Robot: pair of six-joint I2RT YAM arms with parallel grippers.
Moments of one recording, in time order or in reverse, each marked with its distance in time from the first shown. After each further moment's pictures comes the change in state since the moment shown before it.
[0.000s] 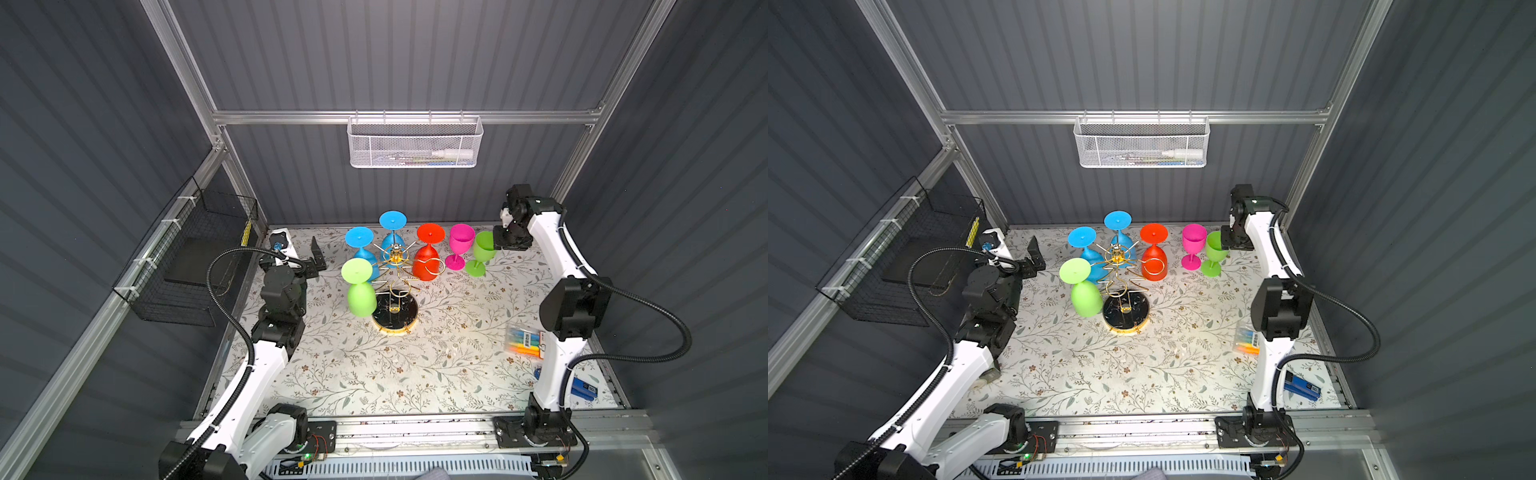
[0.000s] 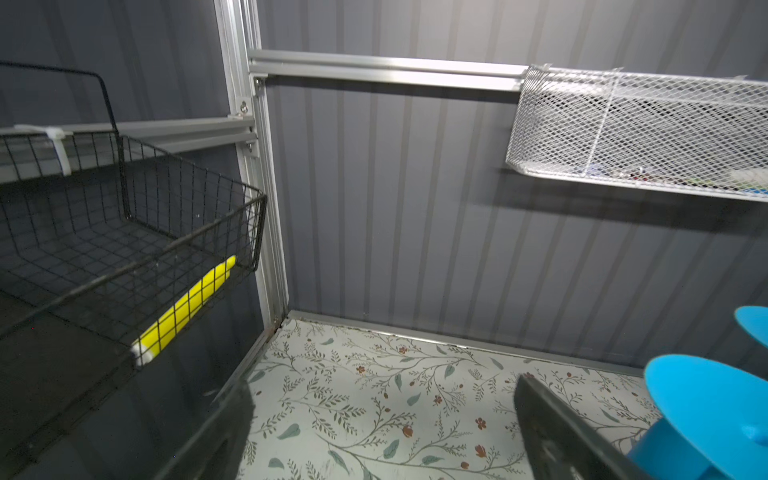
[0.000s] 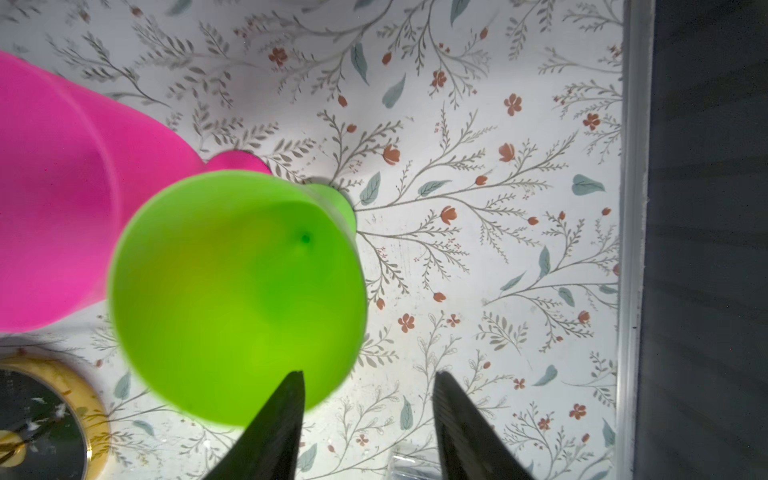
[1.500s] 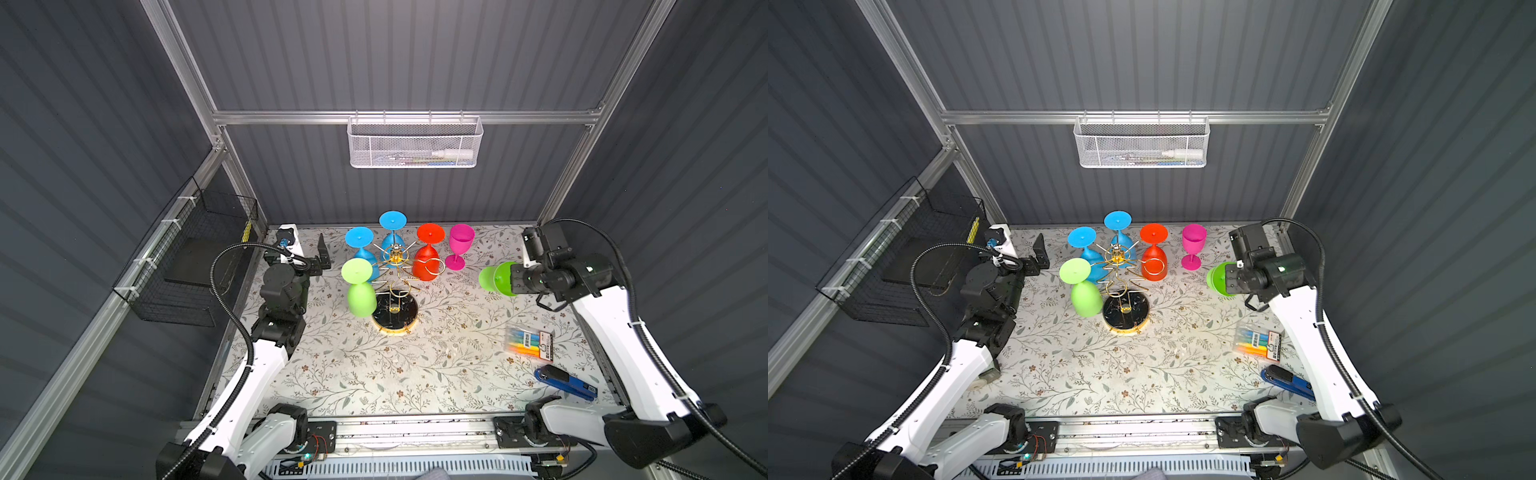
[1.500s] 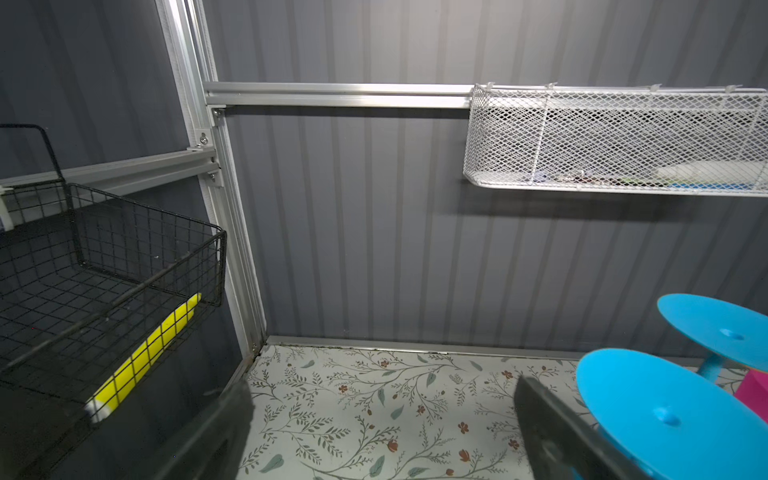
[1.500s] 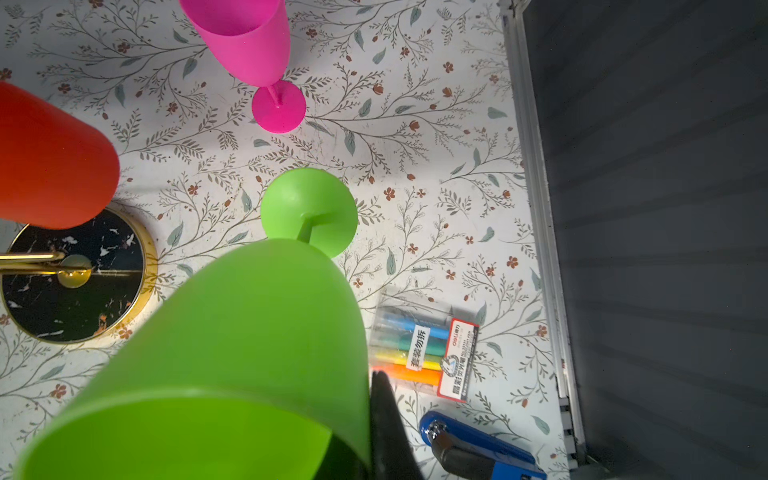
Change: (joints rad) left arm -0.036 -0.013 0.031 0.018 0.070 0.082; right arm 0.230 -0.763 -0.618 -0.011 0.217 0.135
